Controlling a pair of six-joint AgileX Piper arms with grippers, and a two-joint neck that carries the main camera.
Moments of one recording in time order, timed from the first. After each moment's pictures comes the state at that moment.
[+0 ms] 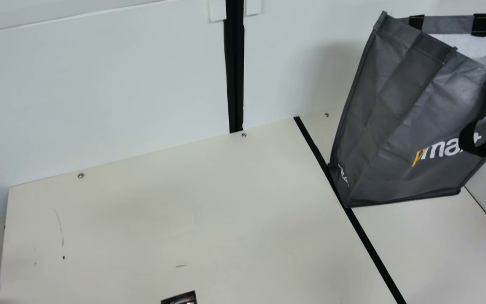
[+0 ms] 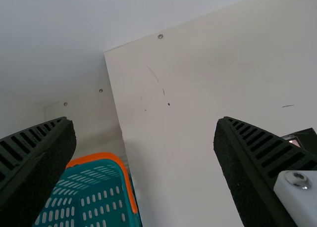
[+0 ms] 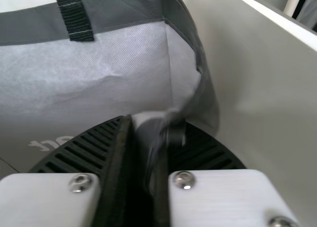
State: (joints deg) left arm 3.9 54.3 -71.3 -11.4 65.7 27.8; right arm -67.7 100.3 -109.1 52.5 63.1 -54.1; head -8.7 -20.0
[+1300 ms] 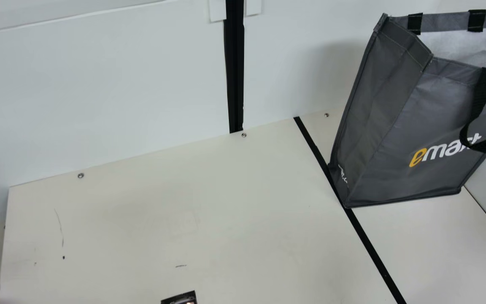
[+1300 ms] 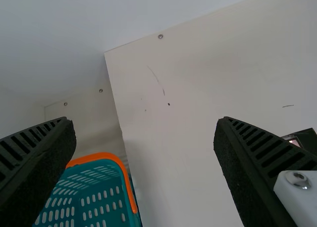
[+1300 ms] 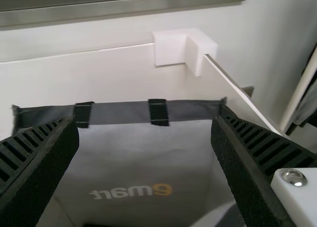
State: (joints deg) left arm 3.9 54.3 -71.3 -11.4 65.7 27.8; right arm -64.2 96.3 -121.3 56.7 65.7 -47.1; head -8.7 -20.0
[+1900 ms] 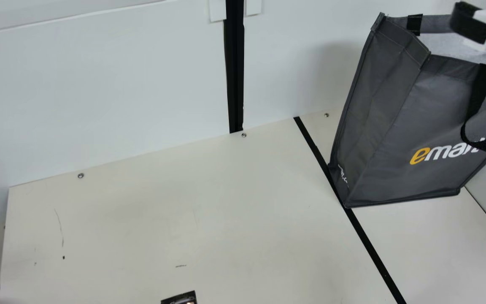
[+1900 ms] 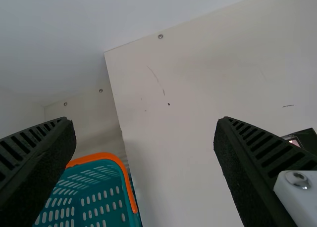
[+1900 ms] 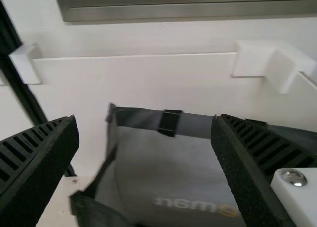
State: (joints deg) left arm 3.9 54.3 -71.3 -11.4 65.7 27.8; right arm -51.0 88.2 -113.4 54.4 63.5 -46.7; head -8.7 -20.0
